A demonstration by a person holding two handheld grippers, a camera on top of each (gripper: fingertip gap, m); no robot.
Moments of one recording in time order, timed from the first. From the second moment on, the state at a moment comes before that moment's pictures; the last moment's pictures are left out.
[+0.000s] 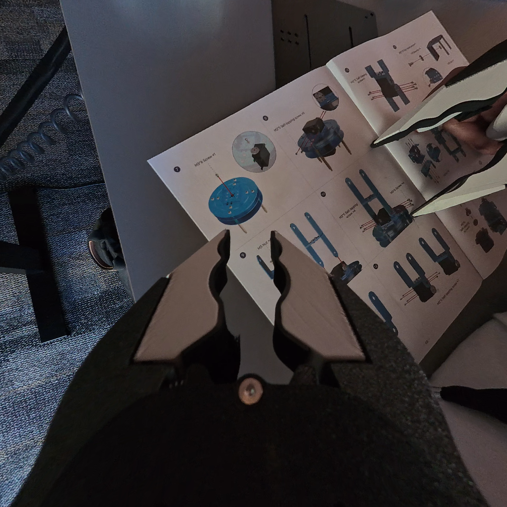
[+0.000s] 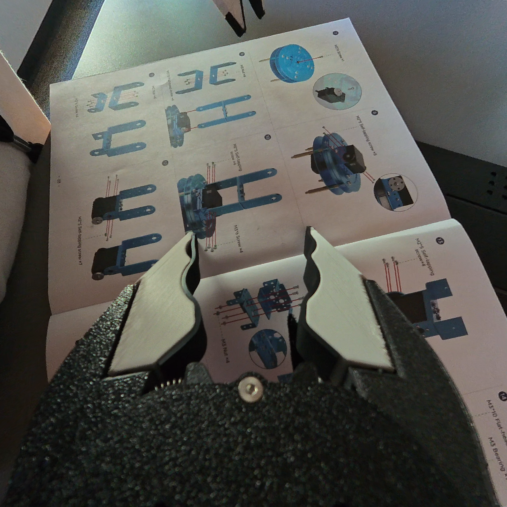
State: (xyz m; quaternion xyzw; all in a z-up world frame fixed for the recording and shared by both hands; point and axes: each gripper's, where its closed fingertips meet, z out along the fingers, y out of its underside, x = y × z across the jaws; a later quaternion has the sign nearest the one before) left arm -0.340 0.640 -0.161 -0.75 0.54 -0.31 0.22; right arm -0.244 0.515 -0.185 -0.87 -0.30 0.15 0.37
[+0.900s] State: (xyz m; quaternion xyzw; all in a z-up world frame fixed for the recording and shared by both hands) left arm -0.319 0.575 -0.131 -0.64 0.61 -0.37 0.26; right arm -0.235 0.474 -0.070 -0.83 -0.20 0.15 0.50
